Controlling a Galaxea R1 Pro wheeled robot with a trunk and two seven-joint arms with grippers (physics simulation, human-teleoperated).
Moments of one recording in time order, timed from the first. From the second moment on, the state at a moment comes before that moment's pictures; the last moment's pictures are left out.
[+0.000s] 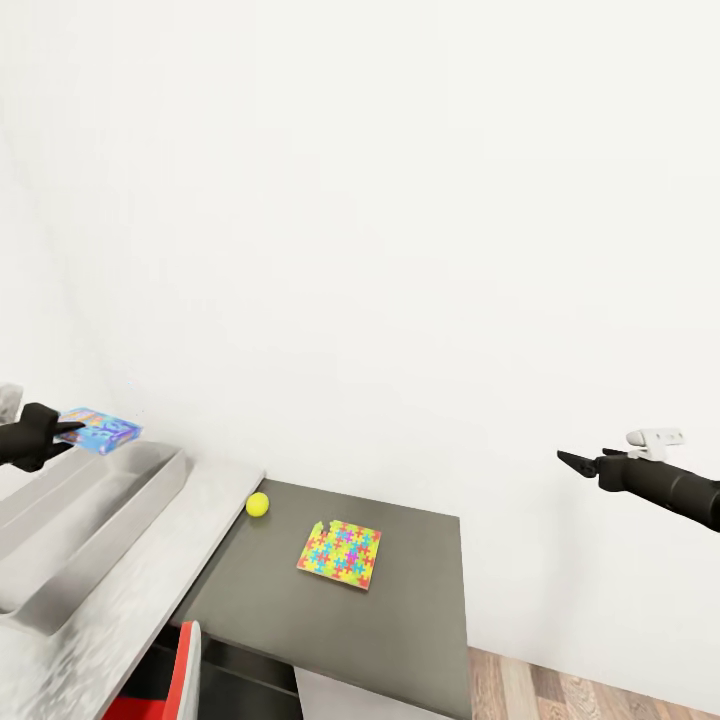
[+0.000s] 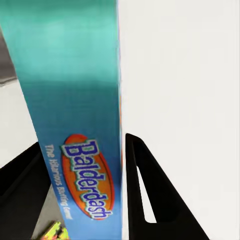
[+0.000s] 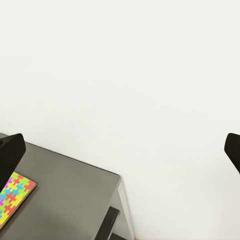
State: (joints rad) left arm -0.75 0.63 0.31 -1.07 1.75 0.84 0.60; right arm -0.46 -0.34 -0.44 -1.62 0.05 0.87 0.80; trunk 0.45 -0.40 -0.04
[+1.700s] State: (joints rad) left arm -0.90 0.62 0.17 -0.71 1.34 0.83 0.35; right arm -0.47 -0.28 -0.46 -1.62 0.04 0.86 0.84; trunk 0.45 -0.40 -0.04
